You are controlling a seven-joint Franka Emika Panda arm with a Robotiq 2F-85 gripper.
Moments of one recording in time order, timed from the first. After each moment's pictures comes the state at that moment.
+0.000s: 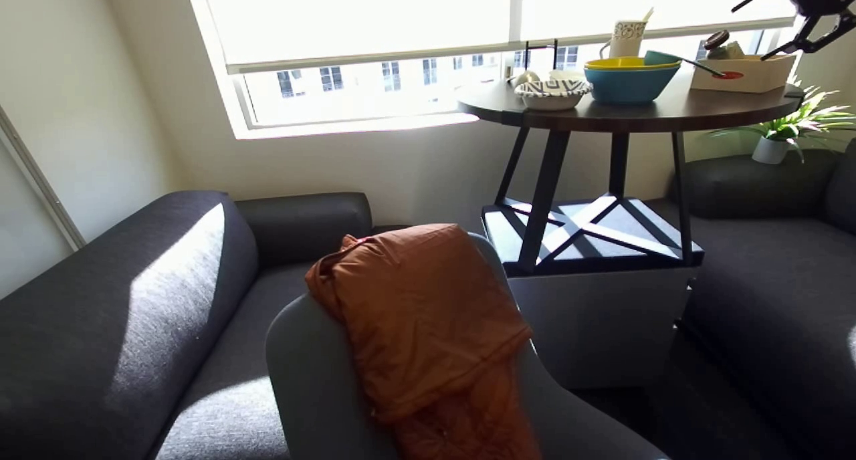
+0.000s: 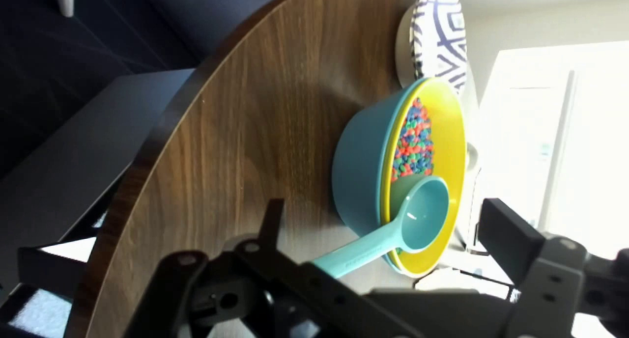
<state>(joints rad) -0.29 -0.22 -0.47 -2.27 0.94 2.15 -0.11</state>
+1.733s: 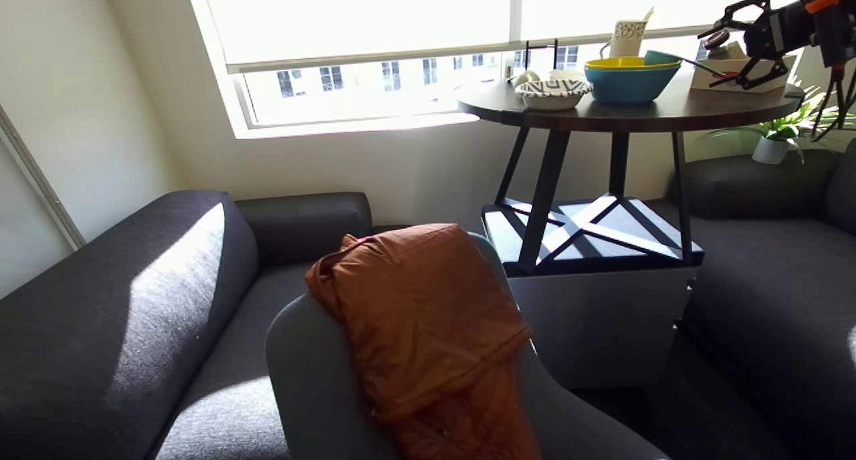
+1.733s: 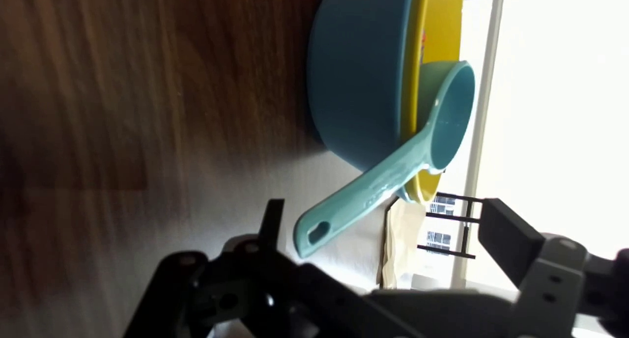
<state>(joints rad) -0.32 0.02 -0.42 -2.22 1.49 2.25 -0.49</state>
